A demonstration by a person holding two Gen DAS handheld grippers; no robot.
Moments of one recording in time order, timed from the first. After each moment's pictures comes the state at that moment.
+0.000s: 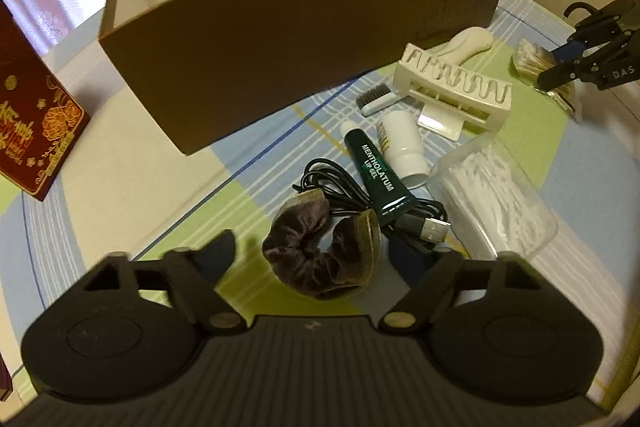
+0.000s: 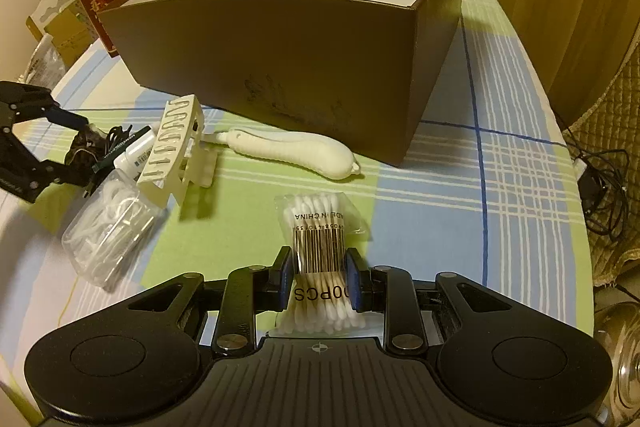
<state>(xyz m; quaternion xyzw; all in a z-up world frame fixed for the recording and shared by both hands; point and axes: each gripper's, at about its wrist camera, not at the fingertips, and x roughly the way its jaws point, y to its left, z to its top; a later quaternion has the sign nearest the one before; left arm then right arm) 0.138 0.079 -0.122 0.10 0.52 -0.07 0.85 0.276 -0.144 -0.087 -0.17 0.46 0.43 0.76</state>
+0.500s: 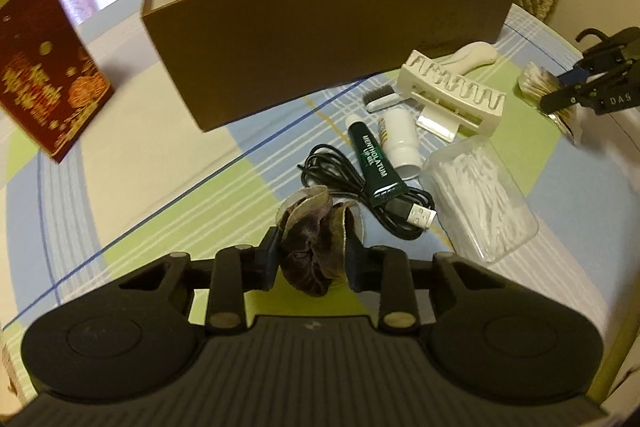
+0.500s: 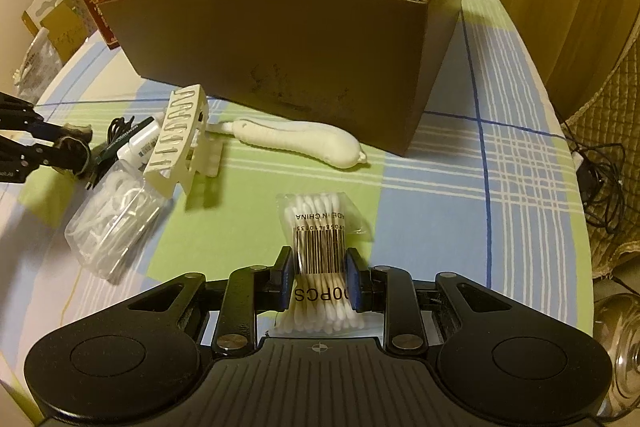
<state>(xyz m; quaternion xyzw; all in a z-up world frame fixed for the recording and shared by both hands) 0.114 0.079 -0.106 0.06 0.51 -0.03 0.86 0.266 -0.140 -0.085 -0.18 0.46 0.42 0.76</state>
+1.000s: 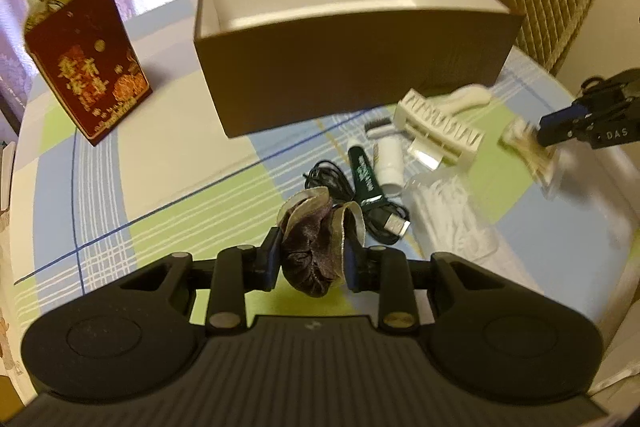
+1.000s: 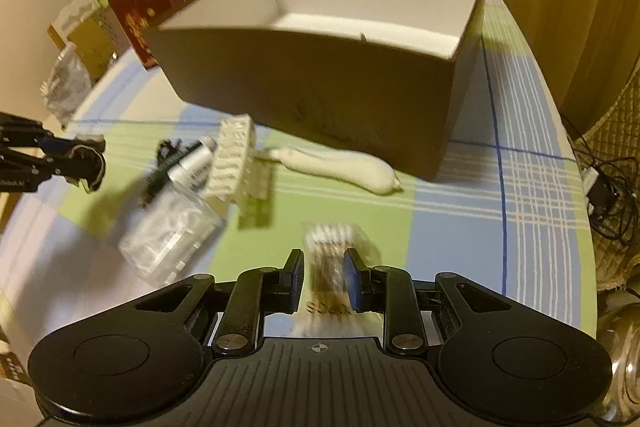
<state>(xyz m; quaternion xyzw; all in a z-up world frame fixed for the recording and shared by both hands) 0.083 0.074 -0.063 0.02 0.47 0.01 0.88 0.252 -0.141 -0.050 -0.14 0.45 0.46 0.76</state>
